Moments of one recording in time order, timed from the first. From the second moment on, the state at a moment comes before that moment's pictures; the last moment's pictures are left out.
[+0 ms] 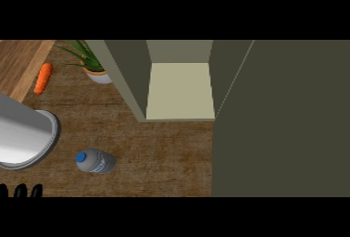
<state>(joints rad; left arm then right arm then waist) 0.73 0.09 -0.63 -2.41 -0.14 0.61 -0.15 0.71 -0.11 0.07 -2.44 -0.19 0.32 -0.05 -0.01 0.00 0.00</state>
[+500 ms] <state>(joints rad) 0.66 0.07 -0.44 -2.26 0.08 0.57 -0.21 0.82 -0.11 0.07 -2.45 -0.18 0.38 -0.14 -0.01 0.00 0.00</state>
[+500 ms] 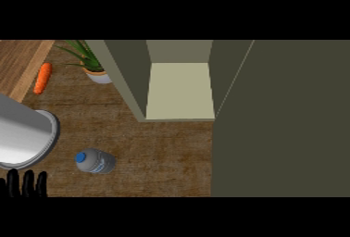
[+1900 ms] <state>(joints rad) 0.26 0.03 -0.02 -1.38 0.39 0.28 -0.58 1.05 -0.13 0.02 -2.45 -0.18 0.49 -0.35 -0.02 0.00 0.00</state>
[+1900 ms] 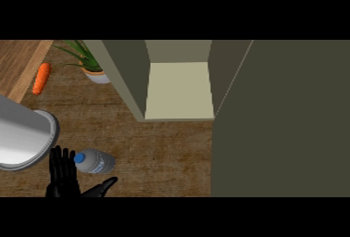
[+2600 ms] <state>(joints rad) 0.05 0.03 0.11 -0.98 0.46 0.11 -0.77 1.12 -0.12 -0.02 -2.44 -0.18 0.54 -0.44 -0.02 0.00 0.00</state>
